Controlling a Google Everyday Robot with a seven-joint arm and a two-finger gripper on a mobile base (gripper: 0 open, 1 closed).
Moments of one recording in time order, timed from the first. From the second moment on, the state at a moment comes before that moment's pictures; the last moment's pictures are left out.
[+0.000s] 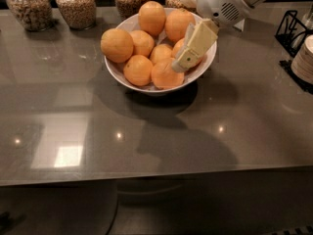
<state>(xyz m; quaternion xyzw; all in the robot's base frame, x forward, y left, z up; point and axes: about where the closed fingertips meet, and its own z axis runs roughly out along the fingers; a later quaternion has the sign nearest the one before) 0.556 -0.056 1.009 -0.63 0.67 0.13 0.36</state>
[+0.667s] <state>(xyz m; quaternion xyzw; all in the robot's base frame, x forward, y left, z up) 0.563 -0.049 1.005 -0.64 0.66 0.12 0.37</state>
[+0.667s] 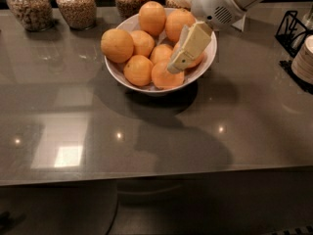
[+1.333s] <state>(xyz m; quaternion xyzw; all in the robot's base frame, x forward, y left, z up) 0.611 0.000 0.990 -0.67 0.60 0.14 0.41</state>
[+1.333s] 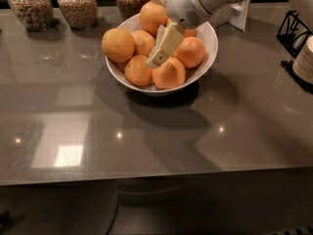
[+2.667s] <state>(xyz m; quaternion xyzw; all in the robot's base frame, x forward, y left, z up) 0.647 0.059 0.964 -0.71 0.55 0.16 0.40</state>
